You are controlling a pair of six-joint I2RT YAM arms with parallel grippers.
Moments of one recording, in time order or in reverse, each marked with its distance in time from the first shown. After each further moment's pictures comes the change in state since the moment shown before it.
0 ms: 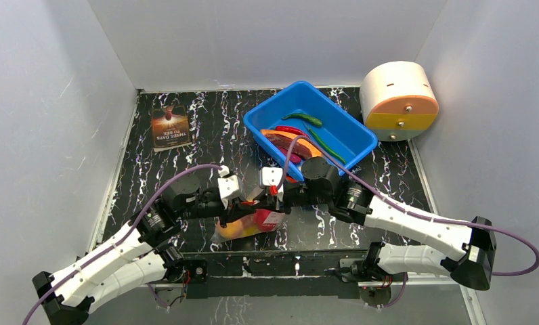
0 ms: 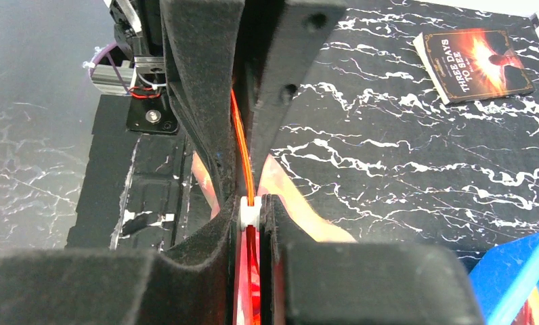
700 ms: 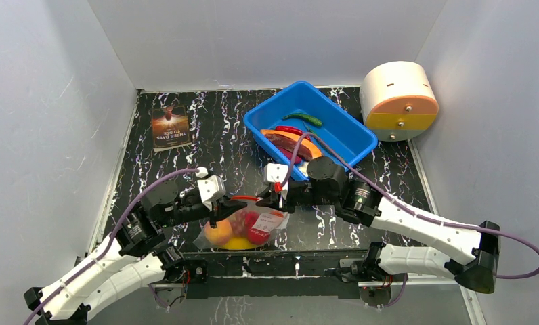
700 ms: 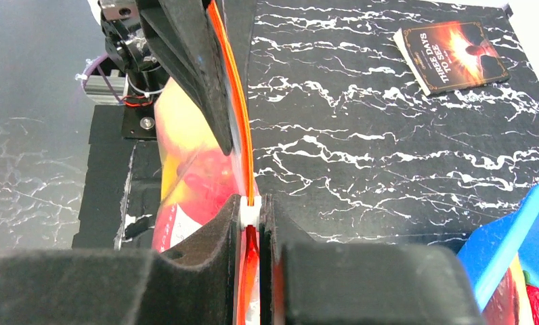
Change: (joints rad) left arm 0.000 -0.142 0.041 -0.040 -0.091 -0.013; right arm 0.002 -0.042 0.030 -0.061 0.066 0.028
